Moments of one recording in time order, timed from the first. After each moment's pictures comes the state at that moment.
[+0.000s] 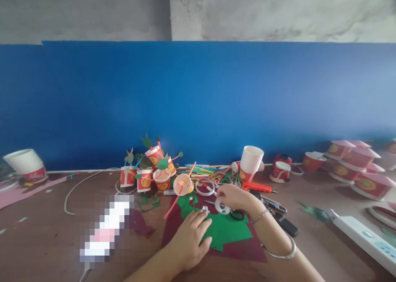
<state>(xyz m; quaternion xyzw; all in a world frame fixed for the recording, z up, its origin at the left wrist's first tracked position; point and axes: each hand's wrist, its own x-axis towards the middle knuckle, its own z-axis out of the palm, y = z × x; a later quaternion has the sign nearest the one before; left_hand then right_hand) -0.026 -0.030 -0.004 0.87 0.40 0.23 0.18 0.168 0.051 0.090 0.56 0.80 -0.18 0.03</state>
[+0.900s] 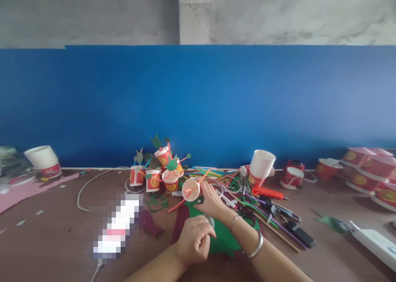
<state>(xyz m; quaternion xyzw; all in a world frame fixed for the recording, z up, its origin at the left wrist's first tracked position) -0.032 -0.025 0.004 0.83 0.28 0.47 0.10 0.081 0.069 0.015 0.47 0.83 -0.15 -0.26</state>
